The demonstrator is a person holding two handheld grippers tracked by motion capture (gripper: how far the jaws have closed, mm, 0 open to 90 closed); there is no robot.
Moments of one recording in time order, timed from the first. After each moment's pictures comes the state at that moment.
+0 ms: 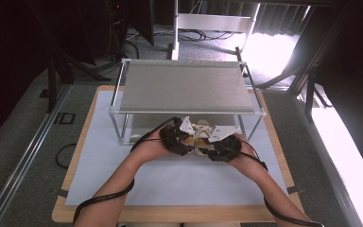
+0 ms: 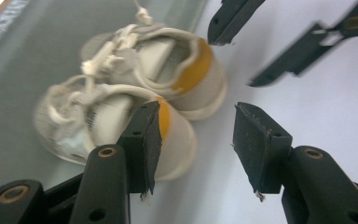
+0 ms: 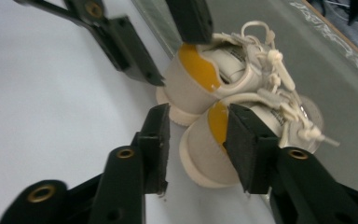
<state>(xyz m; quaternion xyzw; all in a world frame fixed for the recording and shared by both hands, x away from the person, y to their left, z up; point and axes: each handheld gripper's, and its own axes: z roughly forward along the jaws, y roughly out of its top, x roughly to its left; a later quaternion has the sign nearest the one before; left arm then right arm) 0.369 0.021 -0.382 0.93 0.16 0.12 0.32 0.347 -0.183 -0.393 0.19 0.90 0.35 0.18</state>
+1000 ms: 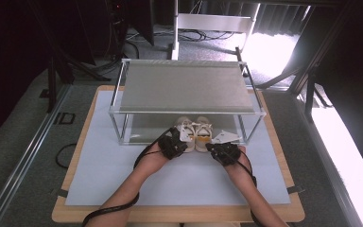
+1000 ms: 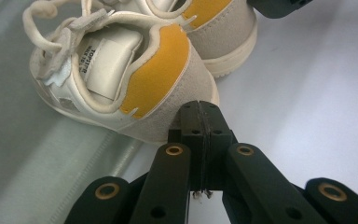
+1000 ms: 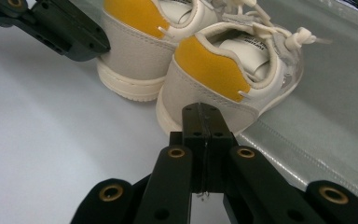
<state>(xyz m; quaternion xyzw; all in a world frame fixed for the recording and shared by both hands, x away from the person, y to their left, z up) 0.368 0.019 -0.429 0.91 0.23 0.17 0.29 0.350 -0.189 -0.441 0.34 0.84 0.36 0.22</state>
